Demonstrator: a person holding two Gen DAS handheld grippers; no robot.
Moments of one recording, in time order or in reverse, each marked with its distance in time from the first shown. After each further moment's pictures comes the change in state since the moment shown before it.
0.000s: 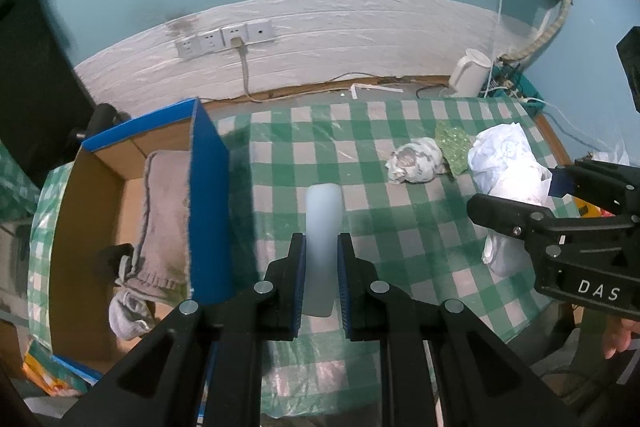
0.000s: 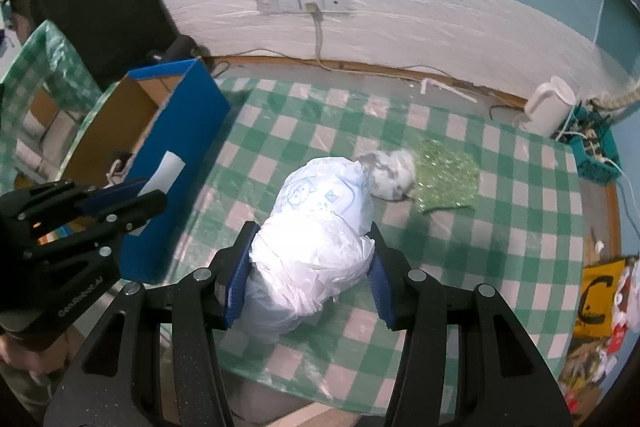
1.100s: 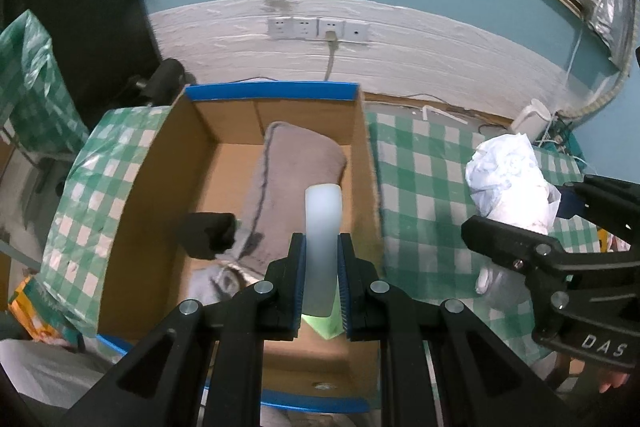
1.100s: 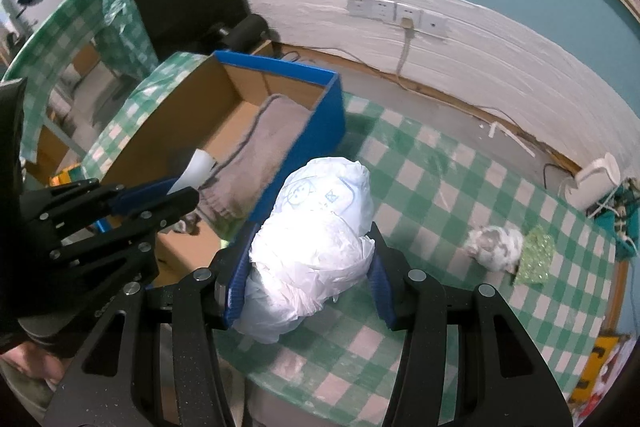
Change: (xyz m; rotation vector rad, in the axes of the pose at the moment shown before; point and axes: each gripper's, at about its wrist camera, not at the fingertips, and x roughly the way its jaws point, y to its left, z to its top) left arm -0.015 0.129 -0.021 -0.235 -0.018 0.096; right arm 0.038 0.139 0.052 -0.210 0.030 0.089
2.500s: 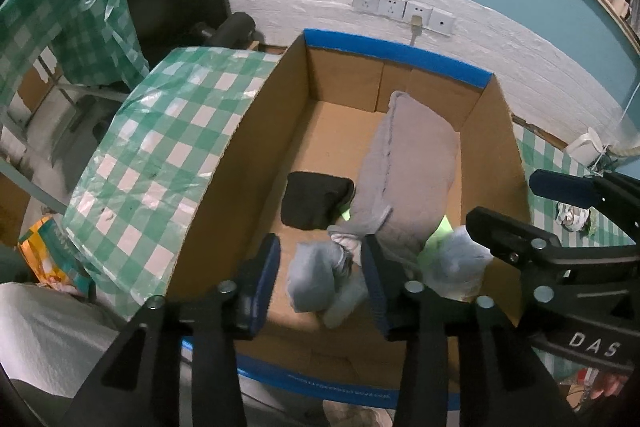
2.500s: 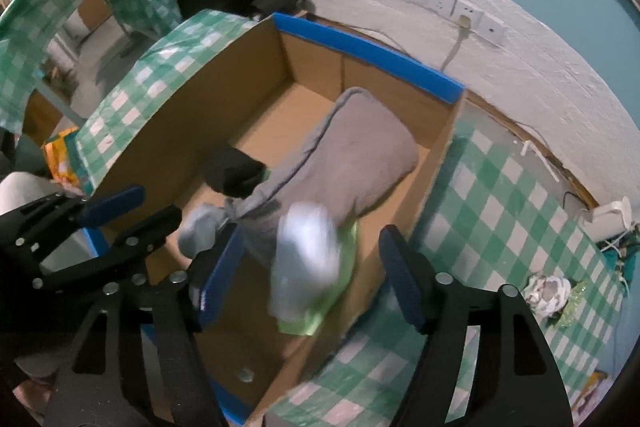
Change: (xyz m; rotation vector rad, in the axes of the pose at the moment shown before) left arm 0.026 0.100 -0.021 -0.188 0.084 0.133; right arm 0.081 0.080 0.039 -0.108 0.101 -0.005
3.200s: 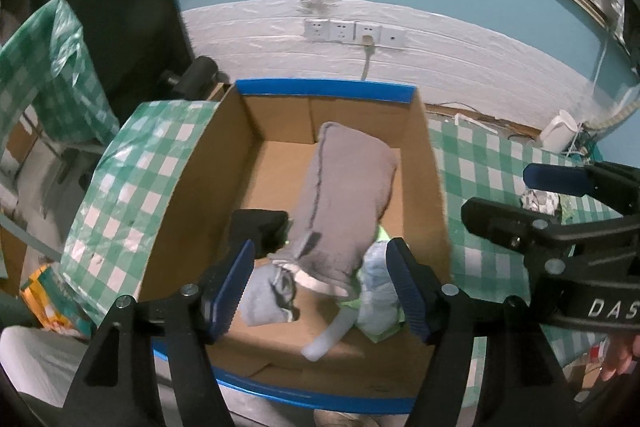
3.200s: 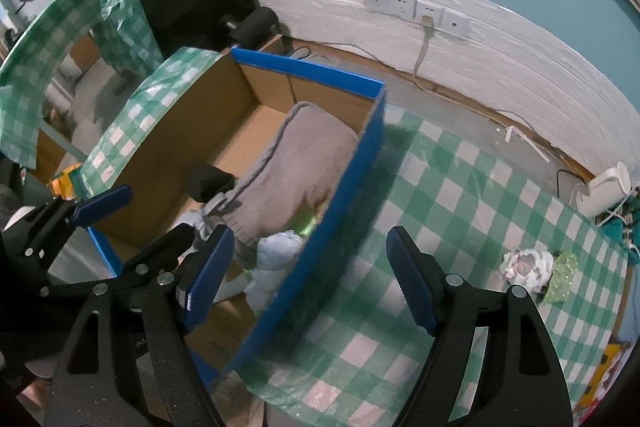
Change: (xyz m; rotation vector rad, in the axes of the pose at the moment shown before) left arm -0.031 -0.053 0.002 0.128 -0.109 -0.043; right arm -0.043 -0.051 -0.021 0.117 -0.077 0.012
